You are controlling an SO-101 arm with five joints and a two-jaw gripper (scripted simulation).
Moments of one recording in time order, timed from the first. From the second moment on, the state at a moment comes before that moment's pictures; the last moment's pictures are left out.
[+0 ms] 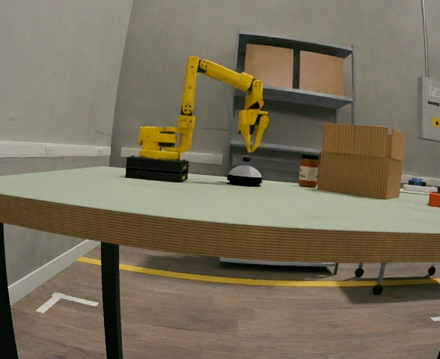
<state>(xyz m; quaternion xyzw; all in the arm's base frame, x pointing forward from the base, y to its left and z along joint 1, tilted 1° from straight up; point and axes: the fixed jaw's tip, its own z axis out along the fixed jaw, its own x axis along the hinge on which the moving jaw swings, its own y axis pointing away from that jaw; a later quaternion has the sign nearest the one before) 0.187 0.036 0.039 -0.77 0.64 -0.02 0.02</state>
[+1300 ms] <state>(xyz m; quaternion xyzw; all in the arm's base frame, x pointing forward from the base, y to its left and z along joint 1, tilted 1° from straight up) 0.180 0.035 0.027 -0.77 0.64 0.00 0.00</state>
